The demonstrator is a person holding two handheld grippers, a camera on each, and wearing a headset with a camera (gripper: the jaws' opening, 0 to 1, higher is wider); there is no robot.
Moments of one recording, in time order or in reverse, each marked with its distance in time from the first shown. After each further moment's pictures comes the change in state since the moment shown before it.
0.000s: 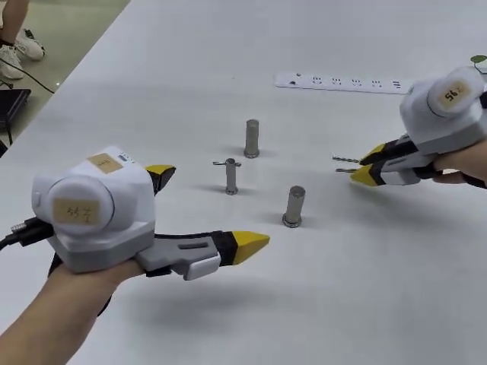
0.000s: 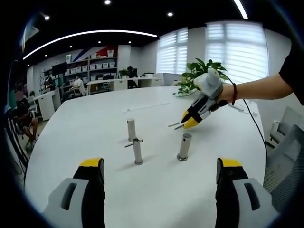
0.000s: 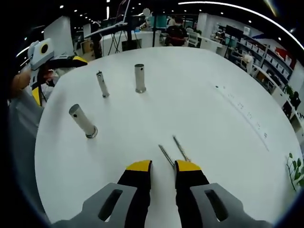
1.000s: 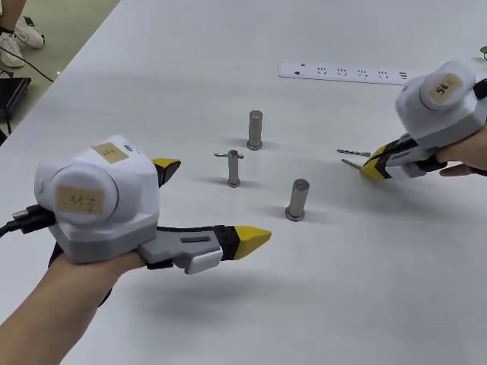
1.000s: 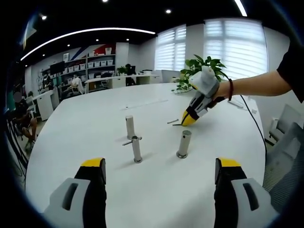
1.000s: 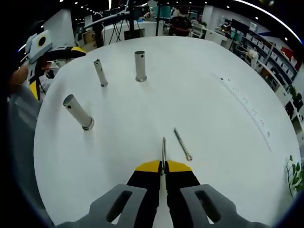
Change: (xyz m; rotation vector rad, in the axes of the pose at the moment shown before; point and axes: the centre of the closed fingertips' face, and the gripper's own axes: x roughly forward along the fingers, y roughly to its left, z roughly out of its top) left arm 0.002 0.002 -0.004 0.009 0.030 -0.012; right arm 0.006 -0.003 -0.007 -0.031 0.091 0.018
